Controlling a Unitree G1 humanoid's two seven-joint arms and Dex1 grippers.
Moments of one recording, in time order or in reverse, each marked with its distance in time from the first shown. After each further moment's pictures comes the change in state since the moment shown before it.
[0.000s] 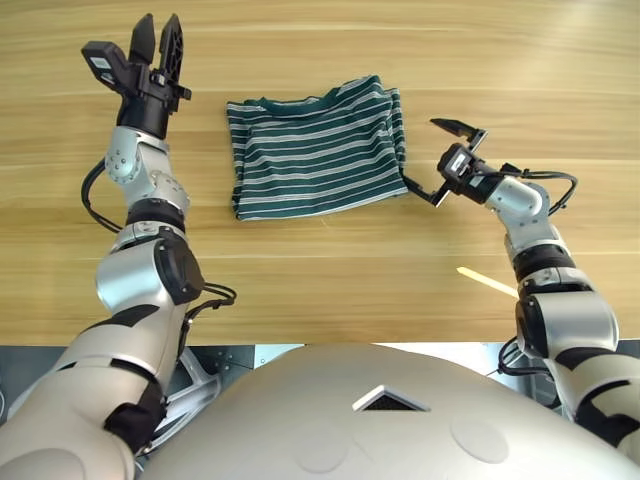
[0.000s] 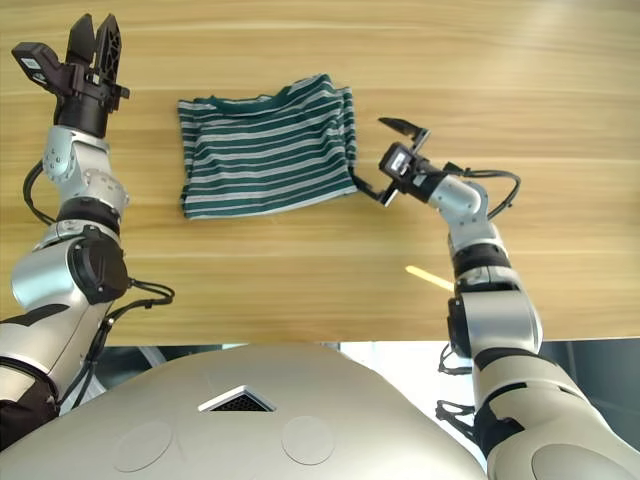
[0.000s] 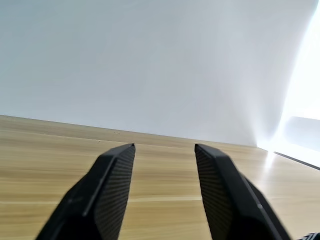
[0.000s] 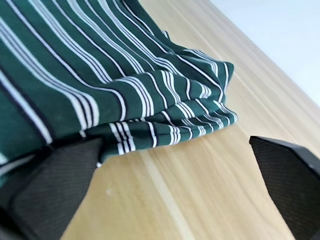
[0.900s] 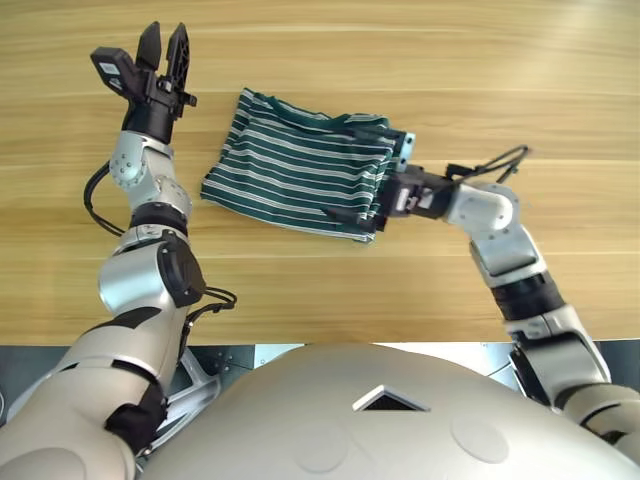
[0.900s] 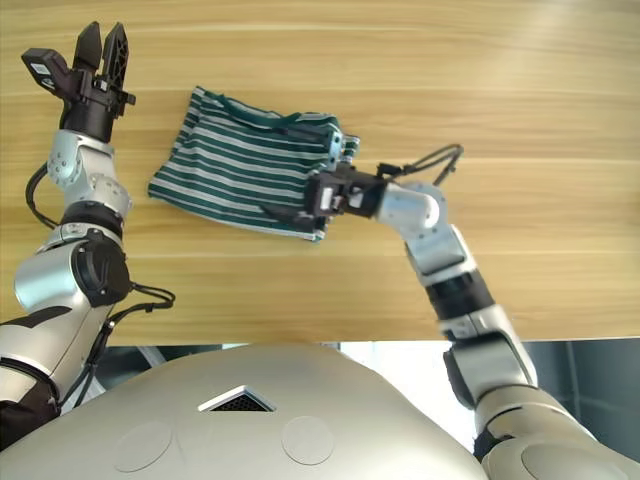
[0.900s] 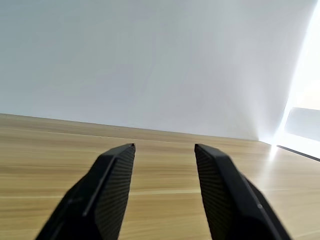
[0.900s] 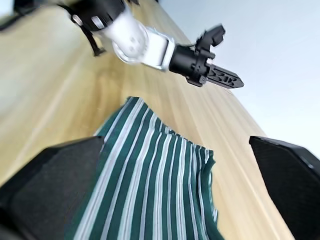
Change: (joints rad) left arm 0.013 -0.003 -0.020 0.008 0.022 -0.020 0.020; right arm 0.124 0.050 0.258 -0.832 0.057 0.344 0.019
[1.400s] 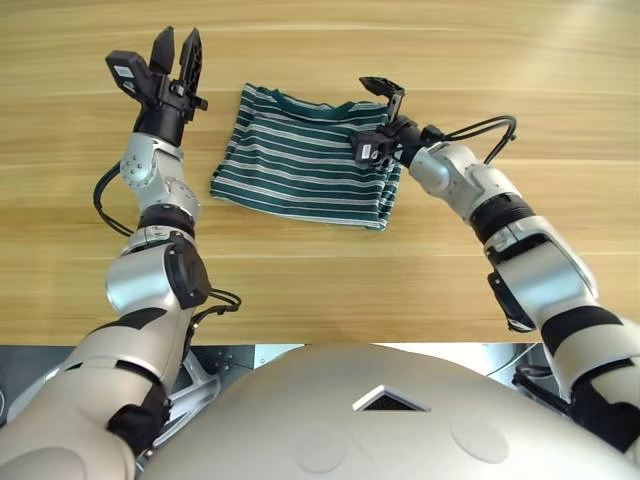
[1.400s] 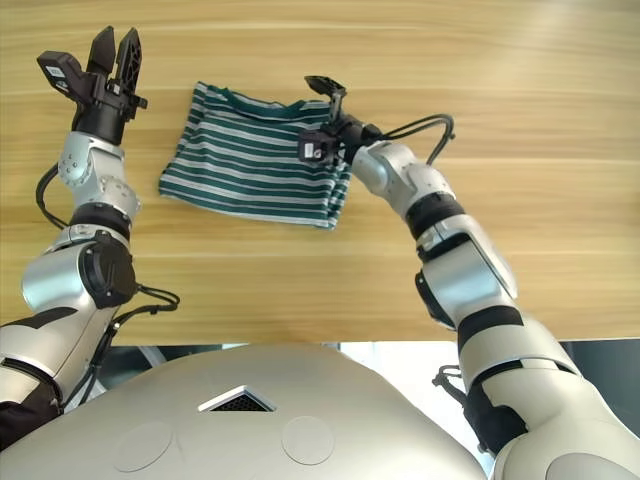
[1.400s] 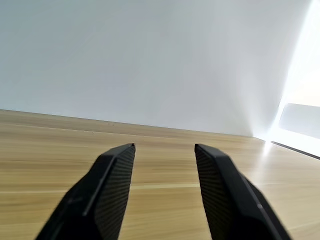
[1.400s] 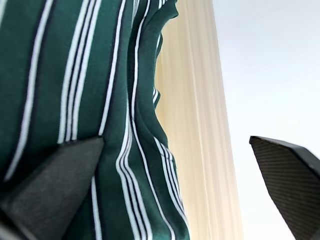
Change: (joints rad) left arm 0.005 -0.027 -0.017 0.001 0.013 -0.004 0.004; right arm -0.435 0.056 0.217 0.884 -0.620 -0.094 -0.756
